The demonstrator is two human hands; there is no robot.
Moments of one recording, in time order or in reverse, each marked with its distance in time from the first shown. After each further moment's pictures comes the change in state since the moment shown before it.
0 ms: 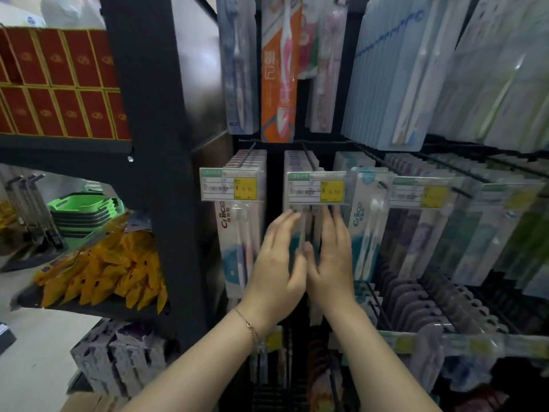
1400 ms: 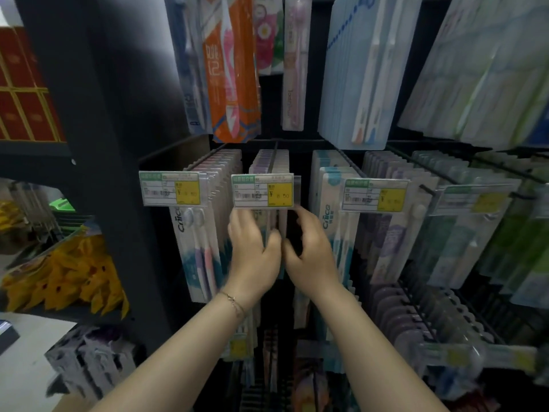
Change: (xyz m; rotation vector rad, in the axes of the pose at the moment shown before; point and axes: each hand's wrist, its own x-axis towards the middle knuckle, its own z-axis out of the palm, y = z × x) left_hand 0.042 0.000 0.048 0.018 0.193 -0.254; right_hand 0.035 0.035 -0.025 0.215 -0.186 0.001
